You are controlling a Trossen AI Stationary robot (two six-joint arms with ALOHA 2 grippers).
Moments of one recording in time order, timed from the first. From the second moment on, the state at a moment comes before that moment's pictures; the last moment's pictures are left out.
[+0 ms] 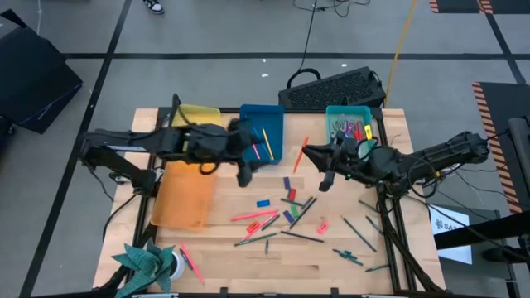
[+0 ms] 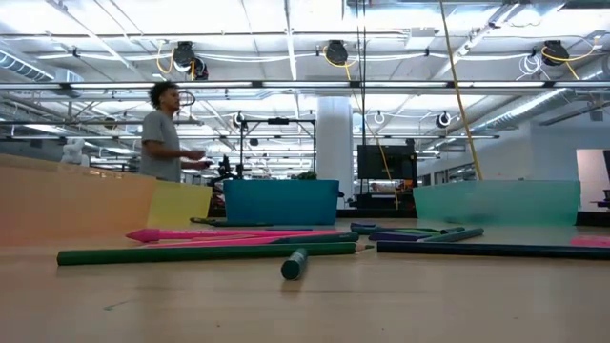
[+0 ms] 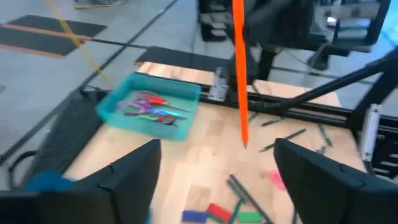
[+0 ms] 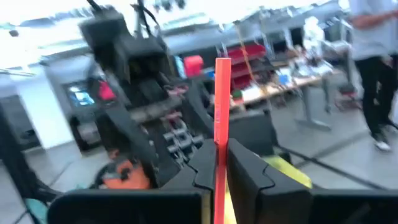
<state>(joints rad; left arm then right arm) -0.08 1.45 1.56 -0.50 -0.24 -0.16 0.26 1.05 0.81 0.43 0.60 0.17</state>
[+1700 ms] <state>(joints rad) 0.33 1.71 1.56 -0.68 -0.19 -0.53 0.26 1.03 0.81 0.00 0.68 0.42</state>
